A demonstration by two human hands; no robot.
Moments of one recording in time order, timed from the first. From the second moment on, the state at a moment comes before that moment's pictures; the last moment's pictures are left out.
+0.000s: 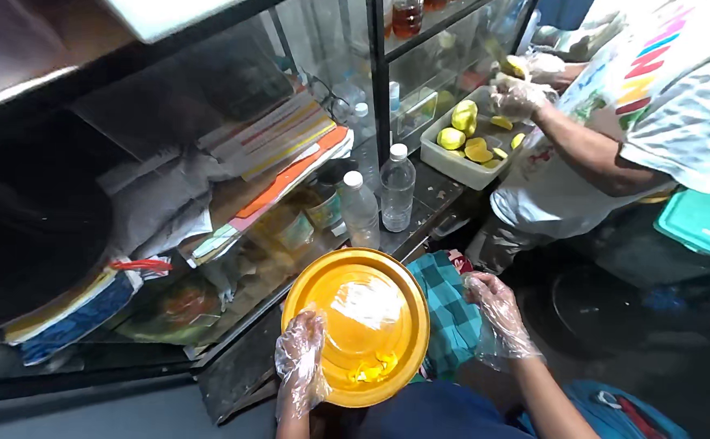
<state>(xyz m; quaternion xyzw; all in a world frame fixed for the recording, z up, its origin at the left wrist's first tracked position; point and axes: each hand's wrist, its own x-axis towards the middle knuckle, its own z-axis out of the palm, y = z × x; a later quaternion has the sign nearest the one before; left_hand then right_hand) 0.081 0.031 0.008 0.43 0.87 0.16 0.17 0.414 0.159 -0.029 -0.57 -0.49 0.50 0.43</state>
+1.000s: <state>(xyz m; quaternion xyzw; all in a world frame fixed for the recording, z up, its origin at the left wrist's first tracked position) 0.054 -0.008 -0.008 0.28 0.92 0.22 0.20 0.375 0.141 -0.078 -0.57 -0.35 0.71 0.24</state>
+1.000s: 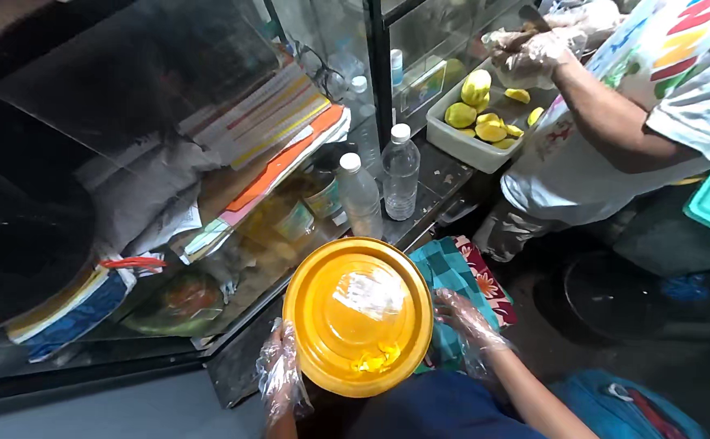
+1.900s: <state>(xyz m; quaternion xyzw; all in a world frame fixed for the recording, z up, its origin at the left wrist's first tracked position) 0.047 -0.021 -0.015 0.27 0.90 0.24 0.26 0.374 0.137 -0.061 -0.59 -0.44 0.62 0.28</state>
